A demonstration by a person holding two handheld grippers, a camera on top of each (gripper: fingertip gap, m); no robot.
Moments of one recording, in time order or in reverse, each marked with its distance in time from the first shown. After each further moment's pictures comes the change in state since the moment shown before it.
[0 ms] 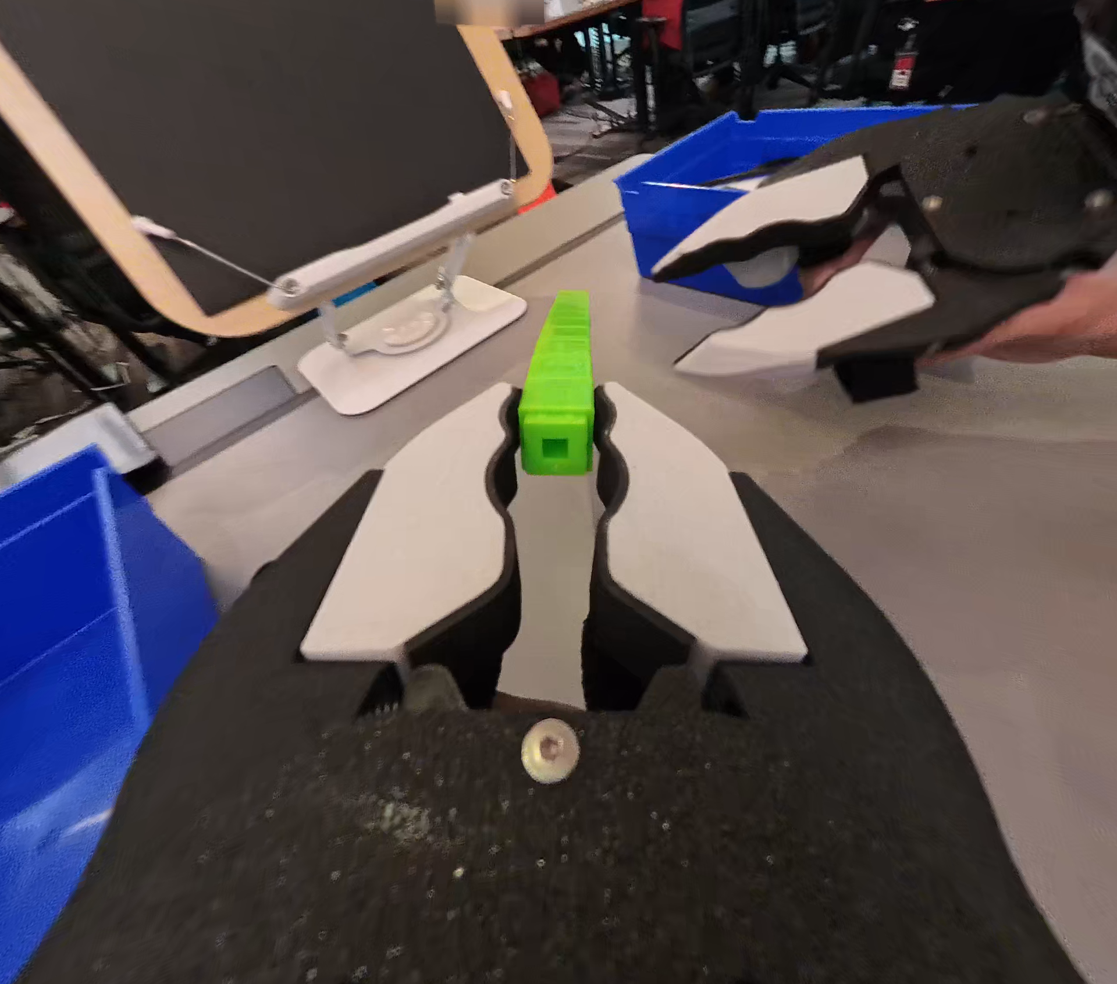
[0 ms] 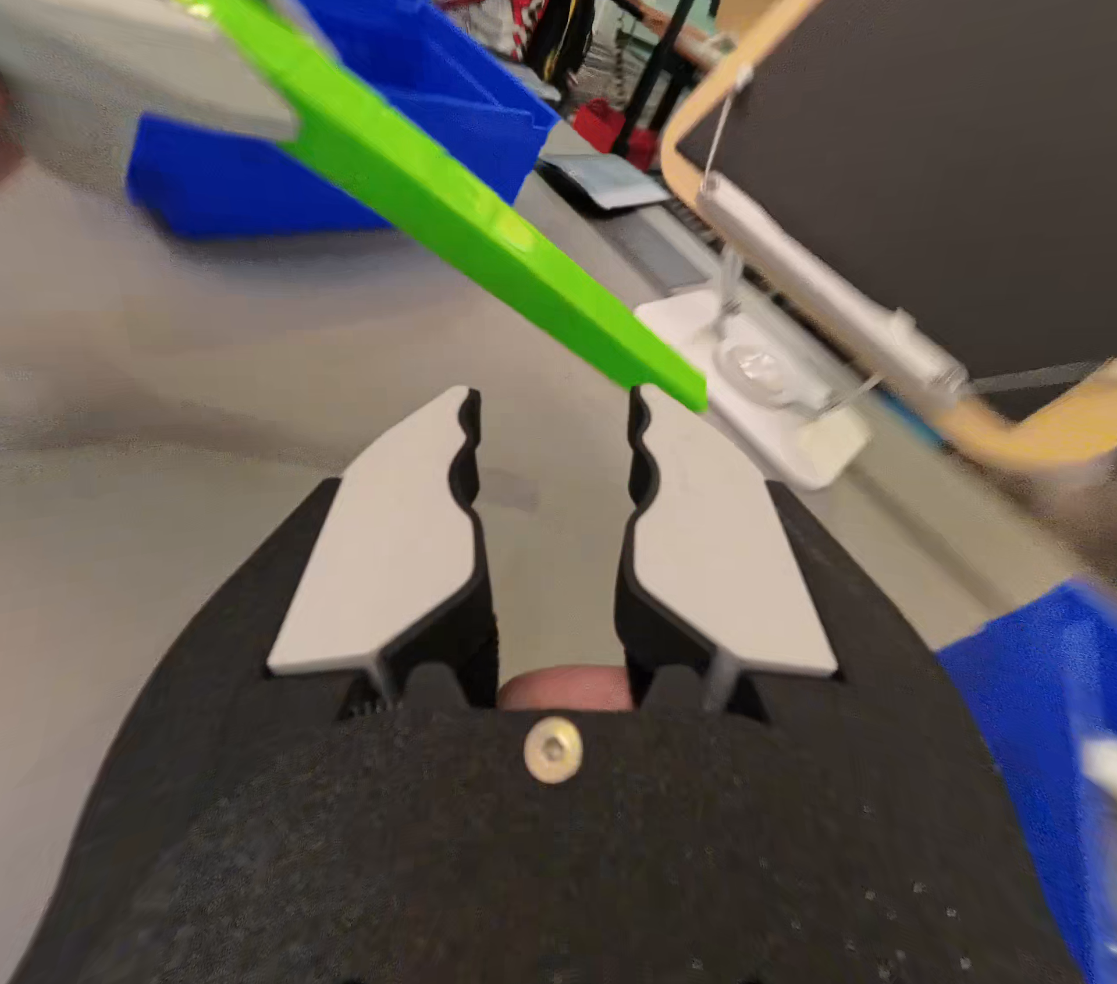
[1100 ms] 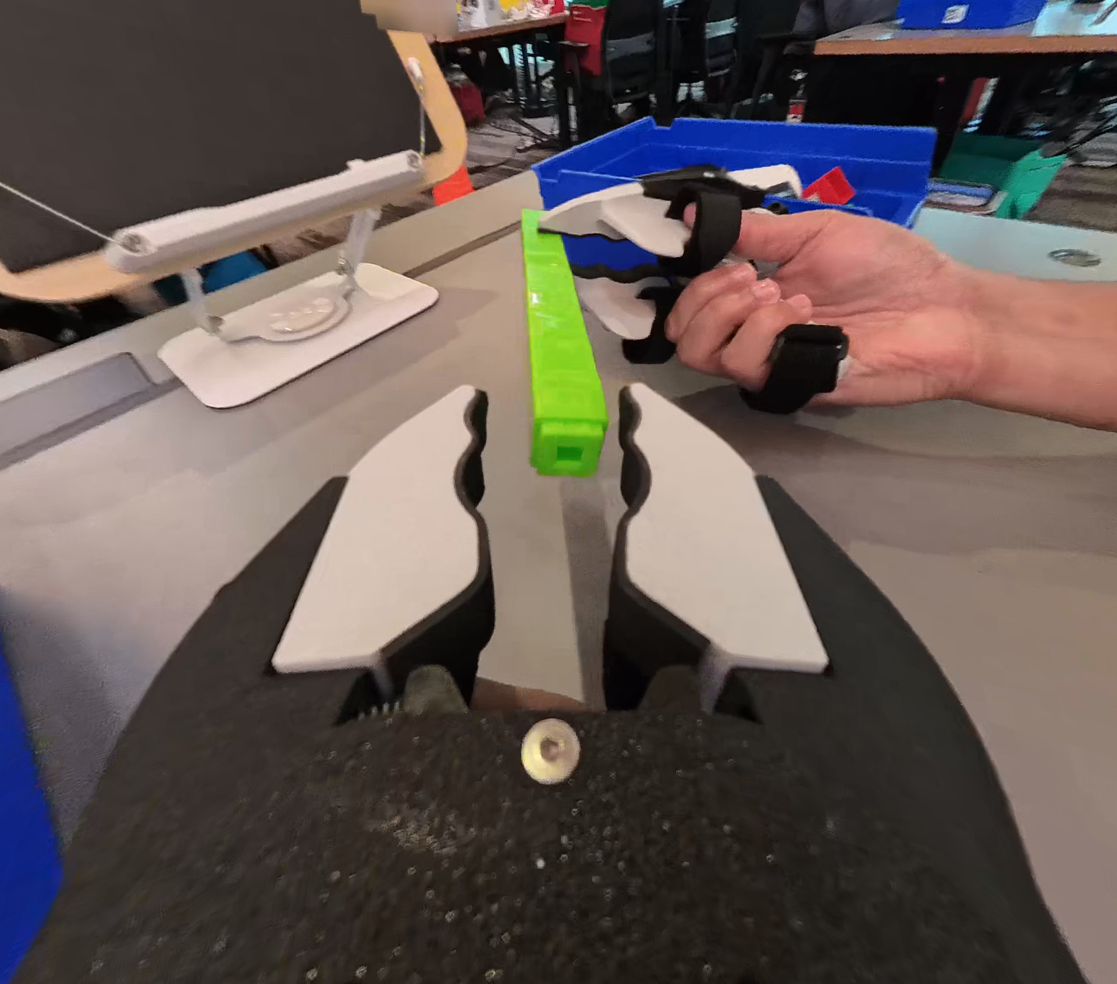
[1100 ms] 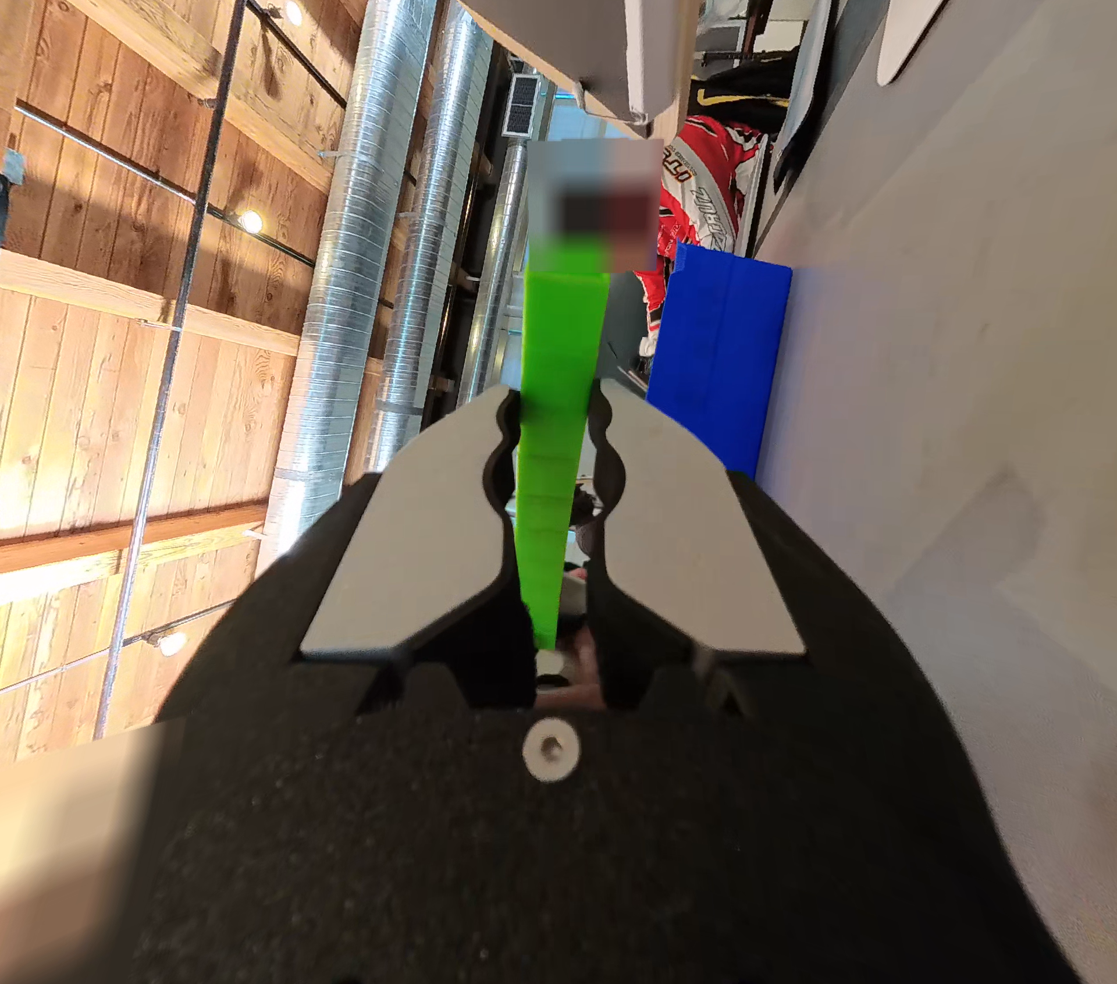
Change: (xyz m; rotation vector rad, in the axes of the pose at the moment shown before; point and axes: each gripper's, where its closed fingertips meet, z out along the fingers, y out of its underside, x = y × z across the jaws) left arm 0.033 0.022 0.015 0.028 0.142 -0.095; right arm 0.046 0.016 0.020 0.404 -0.519 1.870
